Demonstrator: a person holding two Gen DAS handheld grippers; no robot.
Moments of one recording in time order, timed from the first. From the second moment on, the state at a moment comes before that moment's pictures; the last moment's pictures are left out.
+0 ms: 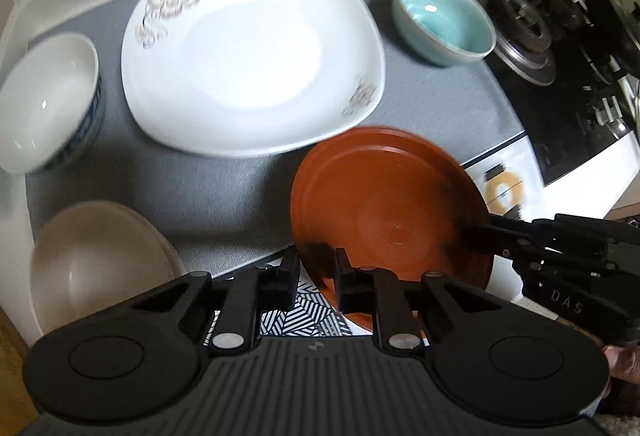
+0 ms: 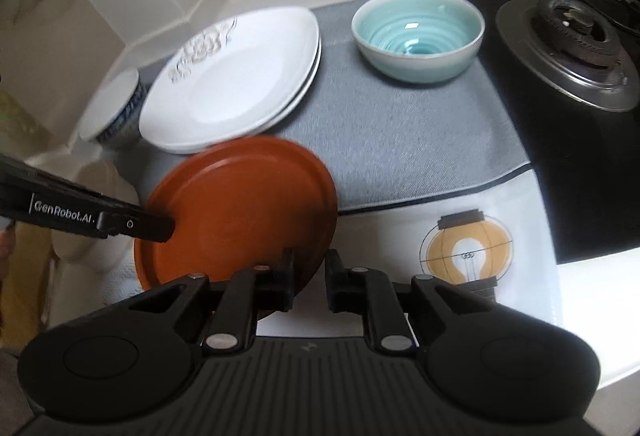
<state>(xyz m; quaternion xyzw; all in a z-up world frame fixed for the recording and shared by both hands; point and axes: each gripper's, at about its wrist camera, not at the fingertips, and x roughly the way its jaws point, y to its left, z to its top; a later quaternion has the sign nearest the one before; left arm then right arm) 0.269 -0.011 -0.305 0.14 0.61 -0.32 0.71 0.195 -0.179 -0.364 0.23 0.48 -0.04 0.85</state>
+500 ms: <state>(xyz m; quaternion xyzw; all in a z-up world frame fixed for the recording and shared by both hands) 0.264 0.014 -0.209 0.15 0.52 -0.32 0.78 0.213 -0.172 -0.274 0.20 0.43 -0.04 0.88</state>
